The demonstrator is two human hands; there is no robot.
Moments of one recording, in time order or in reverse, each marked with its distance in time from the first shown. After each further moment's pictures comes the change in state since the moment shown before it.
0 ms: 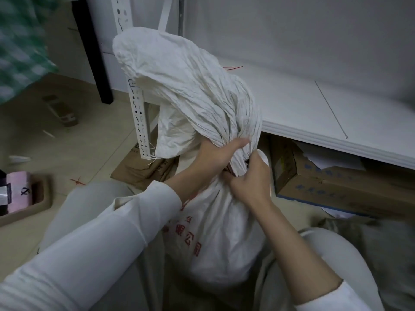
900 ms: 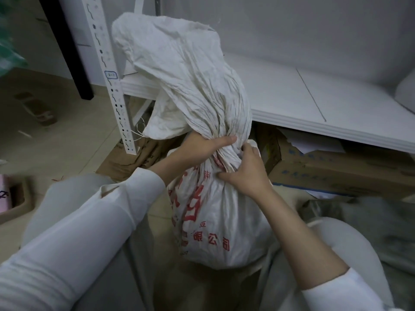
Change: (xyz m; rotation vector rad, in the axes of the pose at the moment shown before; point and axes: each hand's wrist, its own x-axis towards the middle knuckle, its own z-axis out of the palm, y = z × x) left_hand 0.008 -0.012 -0.004 0.243 -0.317 0.092; right_hand -0.002 0.032 -0.028 -0.151 -0.178 0.048
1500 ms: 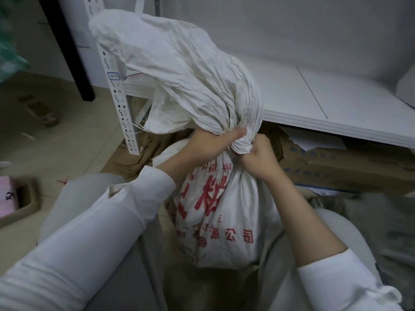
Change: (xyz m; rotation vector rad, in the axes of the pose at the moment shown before) left_hand -0.007 0.016 0.007 0.034 0.045 0.089; right_hand 0.018 -0.011 -0.018 0.206 0.035 -0.166
